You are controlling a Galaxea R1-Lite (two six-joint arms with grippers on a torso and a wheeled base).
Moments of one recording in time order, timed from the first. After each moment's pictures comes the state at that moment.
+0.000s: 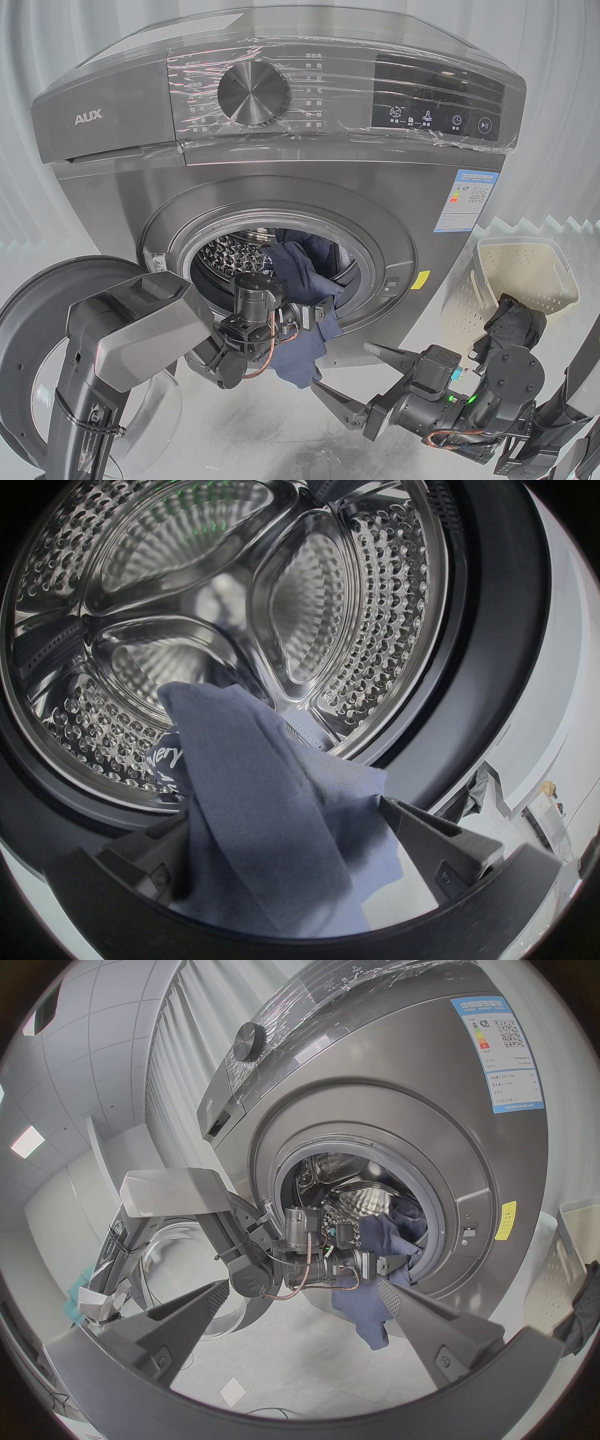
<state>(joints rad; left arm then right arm) -0.55 2.49 -1.22 -1.07 0.02 -0.17 0.96 1.89 -0.27 -1.54 -0.19 0.21</state>
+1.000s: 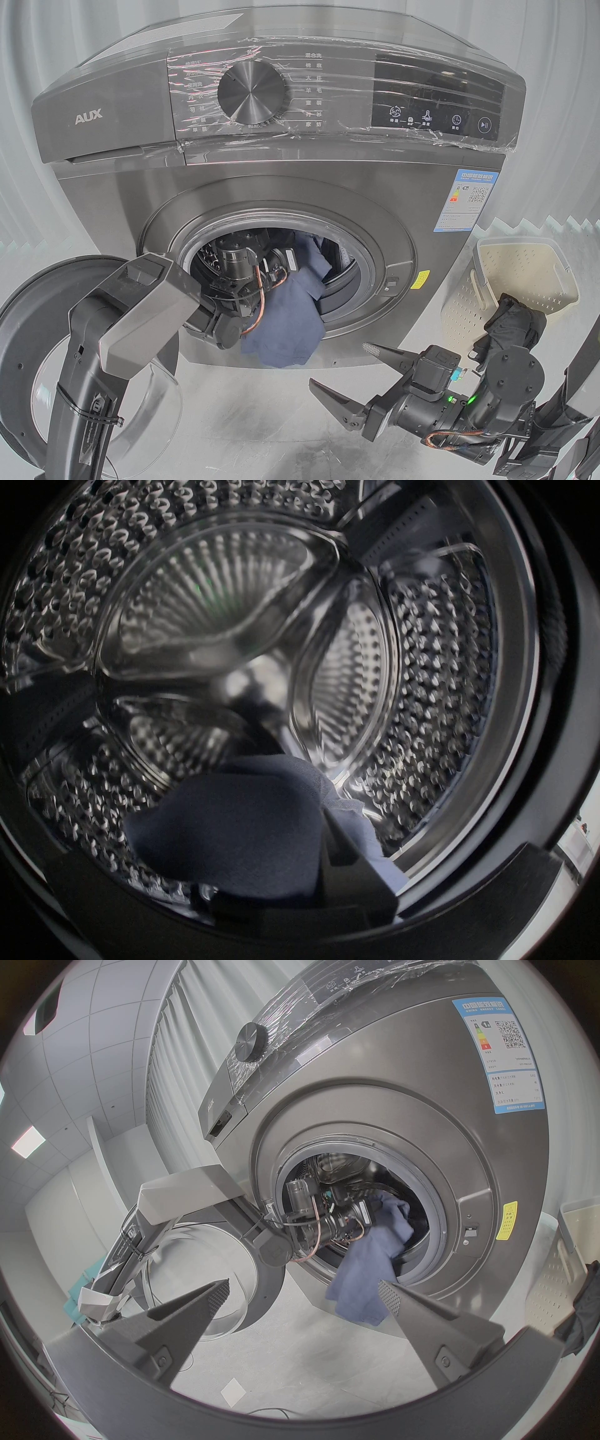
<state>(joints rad) -0.46 2.54 -1.52 -1.11 0.08 -0.18 0.97 1.89 -0.28 -1.54 -0.19 0.21</state>
